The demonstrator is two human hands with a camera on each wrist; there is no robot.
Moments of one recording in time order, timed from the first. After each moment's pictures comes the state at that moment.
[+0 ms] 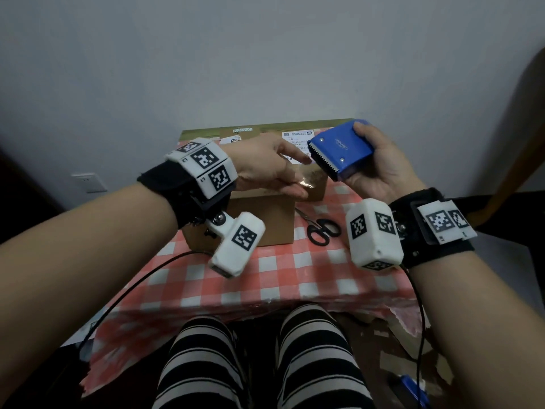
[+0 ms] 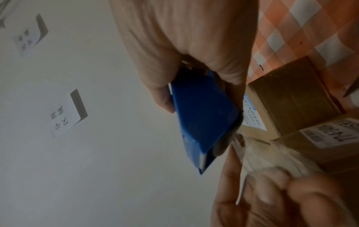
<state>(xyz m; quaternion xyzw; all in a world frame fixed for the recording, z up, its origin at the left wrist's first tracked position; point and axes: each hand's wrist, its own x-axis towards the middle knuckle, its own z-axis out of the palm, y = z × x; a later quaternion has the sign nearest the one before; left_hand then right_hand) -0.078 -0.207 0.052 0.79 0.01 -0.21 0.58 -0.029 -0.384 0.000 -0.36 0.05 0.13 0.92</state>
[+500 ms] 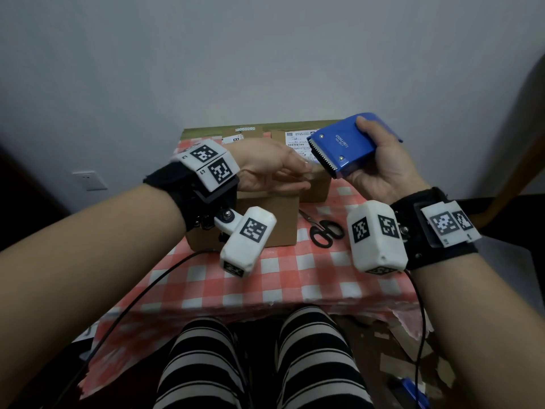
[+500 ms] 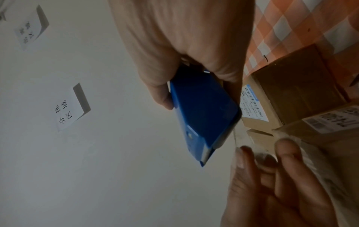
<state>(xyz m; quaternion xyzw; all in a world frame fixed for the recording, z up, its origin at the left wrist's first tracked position) -0.072 -0.207 0.049 0.71 0.09 -0.21 0.67 -0.032 -0.374 0.007 -0.38 0.08 0.07 0.92</state>
